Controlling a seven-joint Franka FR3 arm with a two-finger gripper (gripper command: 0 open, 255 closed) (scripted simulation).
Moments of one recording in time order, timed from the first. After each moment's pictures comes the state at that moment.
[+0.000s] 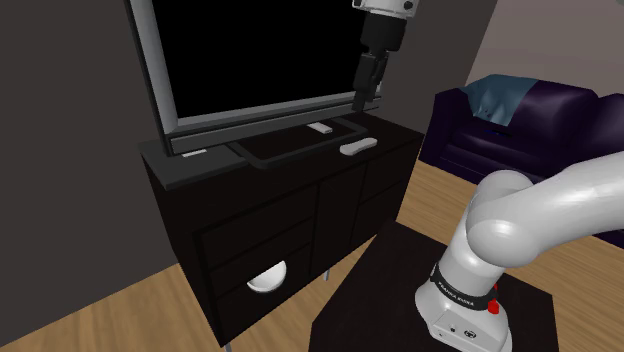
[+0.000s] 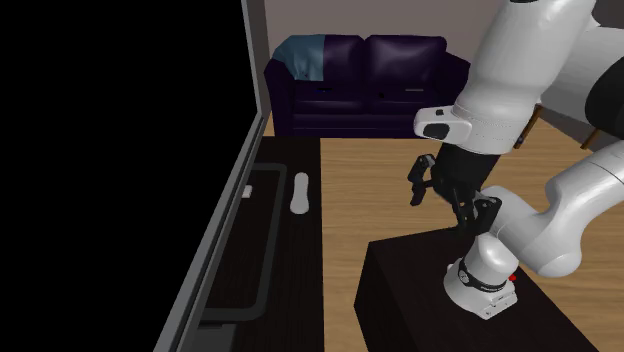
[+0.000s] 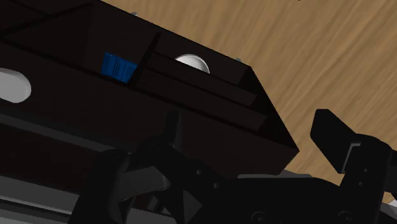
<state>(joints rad) -0.01 -0.80 0.06 -2.26 0.08 1.55 -0.17</state>
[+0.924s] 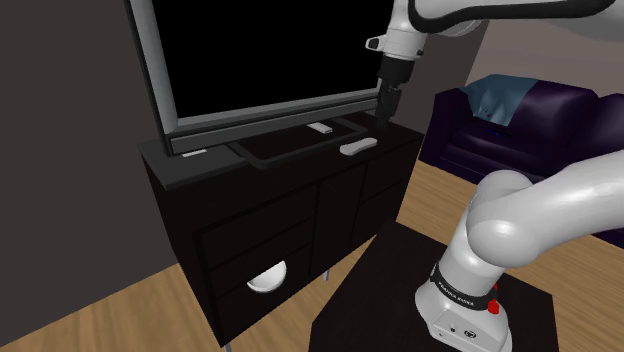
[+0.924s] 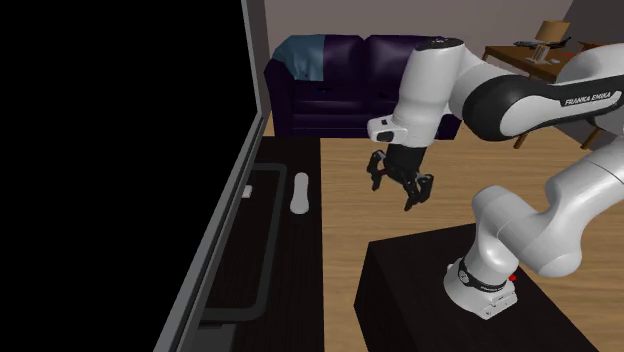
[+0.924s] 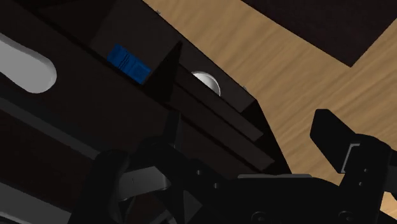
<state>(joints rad) 0.00 -0.79 -0.24 -2.42 -0.12 1.70 -0.67</state>
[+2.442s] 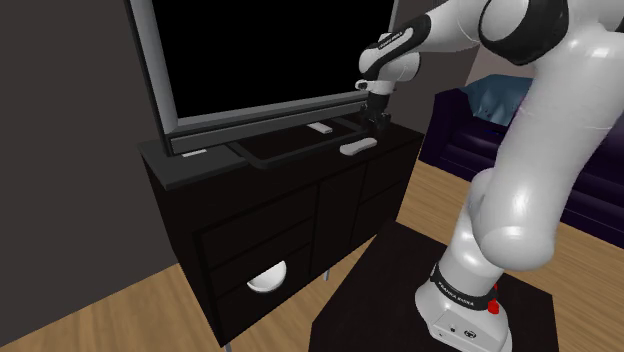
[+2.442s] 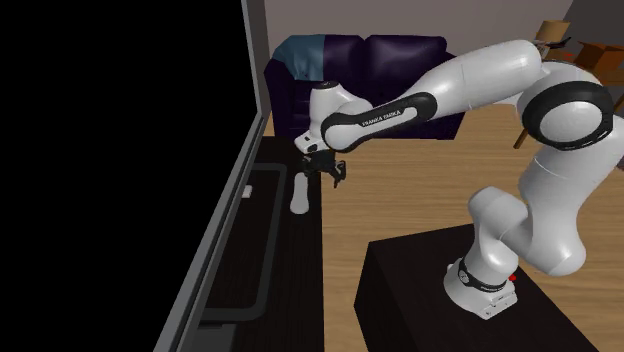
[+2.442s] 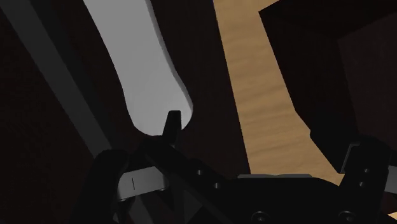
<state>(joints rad) 0.19 0.01 -0.87 -2.08 0.03 2.08 -1.79</state>
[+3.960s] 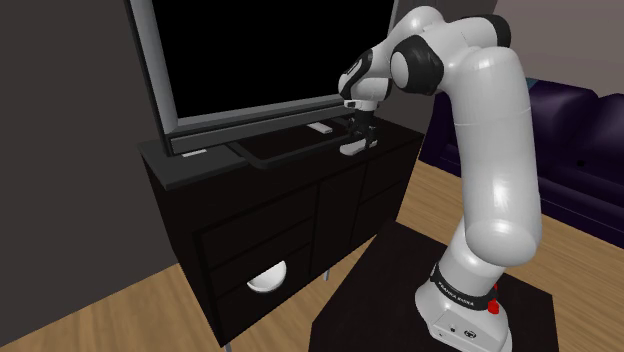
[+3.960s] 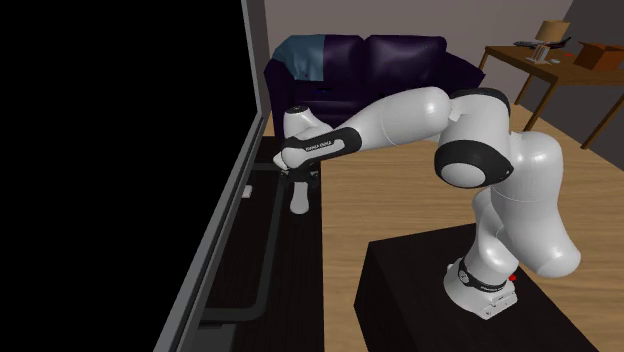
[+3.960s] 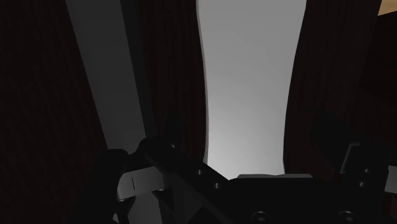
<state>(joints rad) -0.02 0.49 -0.75 -1.80 0.39 2.13 -2.24</state>
